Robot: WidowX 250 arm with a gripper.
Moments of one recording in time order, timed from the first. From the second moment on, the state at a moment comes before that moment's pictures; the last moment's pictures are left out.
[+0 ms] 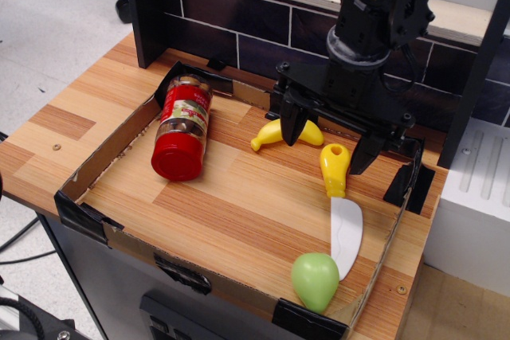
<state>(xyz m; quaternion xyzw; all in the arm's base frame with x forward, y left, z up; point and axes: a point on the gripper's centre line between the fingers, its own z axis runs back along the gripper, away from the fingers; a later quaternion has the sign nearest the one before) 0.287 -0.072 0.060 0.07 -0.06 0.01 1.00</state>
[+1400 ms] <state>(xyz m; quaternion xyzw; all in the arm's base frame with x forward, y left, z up) 0.245 0.018 0.065 -0.02 -0.07 0.29 0.96</state>
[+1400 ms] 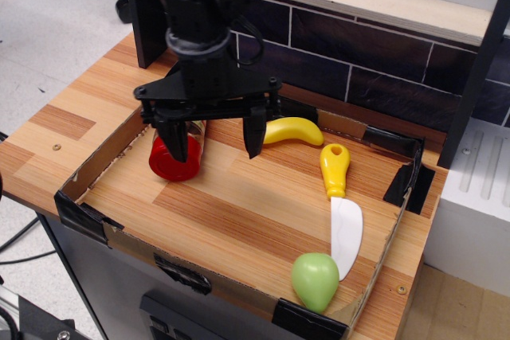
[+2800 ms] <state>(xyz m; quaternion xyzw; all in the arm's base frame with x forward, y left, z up) 0.254 0.053 0.037 0.00 -0.05 0.28 0.96</state>
